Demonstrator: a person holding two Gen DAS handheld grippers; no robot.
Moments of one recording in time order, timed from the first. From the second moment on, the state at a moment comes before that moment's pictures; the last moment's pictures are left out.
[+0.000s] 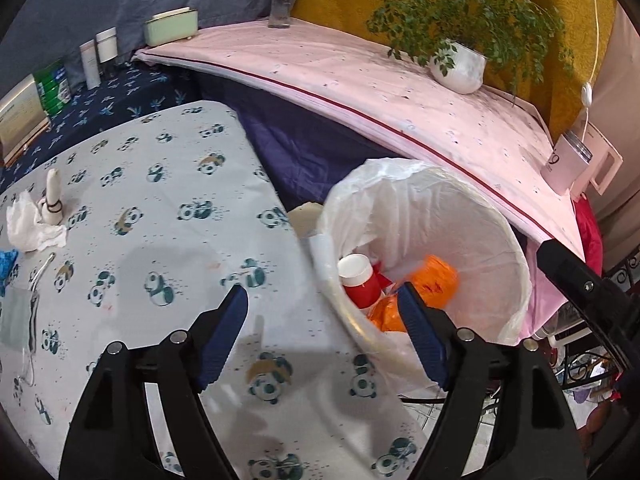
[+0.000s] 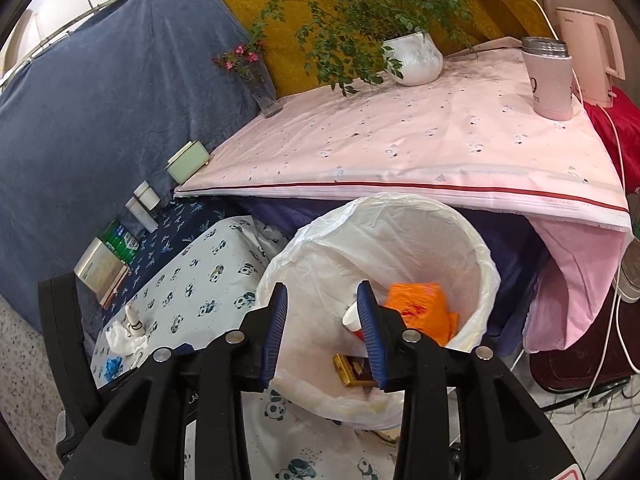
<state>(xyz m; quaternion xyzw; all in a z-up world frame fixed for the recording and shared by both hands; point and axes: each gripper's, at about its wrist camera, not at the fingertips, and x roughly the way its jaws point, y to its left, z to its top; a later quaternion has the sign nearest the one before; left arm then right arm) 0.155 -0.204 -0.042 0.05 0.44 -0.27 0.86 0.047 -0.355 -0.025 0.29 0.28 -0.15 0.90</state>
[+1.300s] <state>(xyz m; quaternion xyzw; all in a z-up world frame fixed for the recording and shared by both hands) 0.198 0.117 -0.031 -0.06 0.42 -0.04 0.91 0.160 -0.086 0.003 0.18 0.35 0.05 0.92</state>
